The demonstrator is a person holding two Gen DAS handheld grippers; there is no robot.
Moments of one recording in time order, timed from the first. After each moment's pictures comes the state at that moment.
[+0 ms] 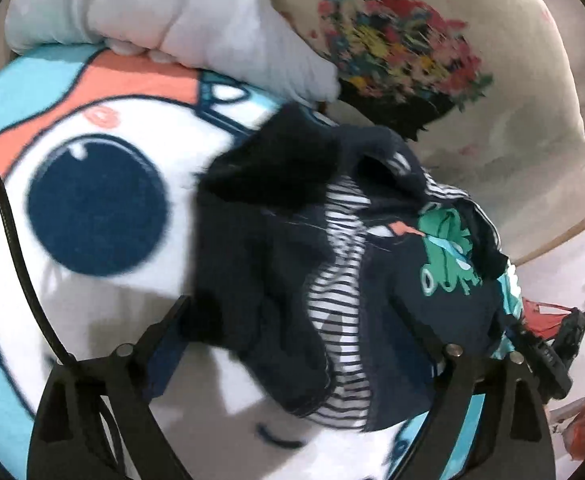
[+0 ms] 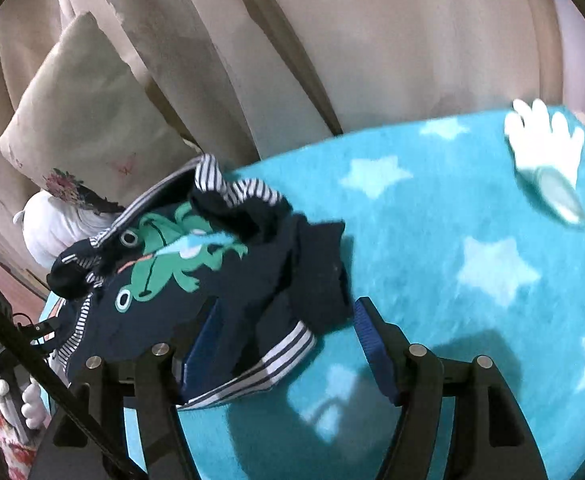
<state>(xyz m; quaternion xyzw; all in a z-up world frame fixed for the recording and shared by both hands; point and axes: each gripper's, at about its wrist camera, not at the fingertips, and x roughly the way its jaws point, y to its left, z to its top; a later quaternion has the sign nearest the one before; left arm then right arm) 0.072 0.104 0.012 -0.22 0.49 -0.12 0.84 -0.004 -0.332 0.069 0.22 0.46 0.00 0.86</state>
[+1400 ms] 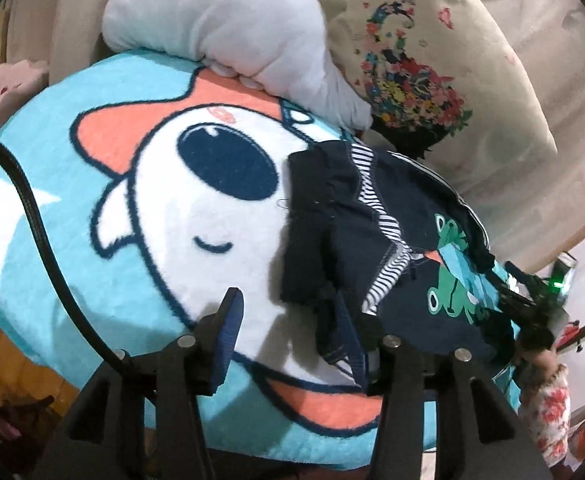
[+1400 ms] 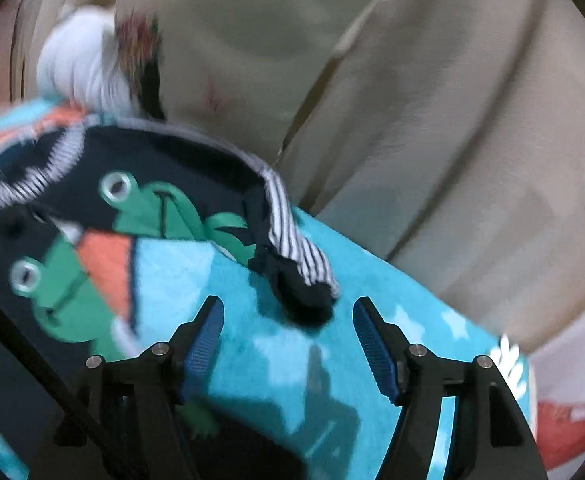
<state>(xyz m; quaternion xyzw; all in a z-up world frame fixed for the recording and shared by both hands) -0.038 0.171 0.037 -0.24 0.44 -0.05 0.87 0.060 -0.224 0.083 -0.20 0.42 0.04 0.88</state>
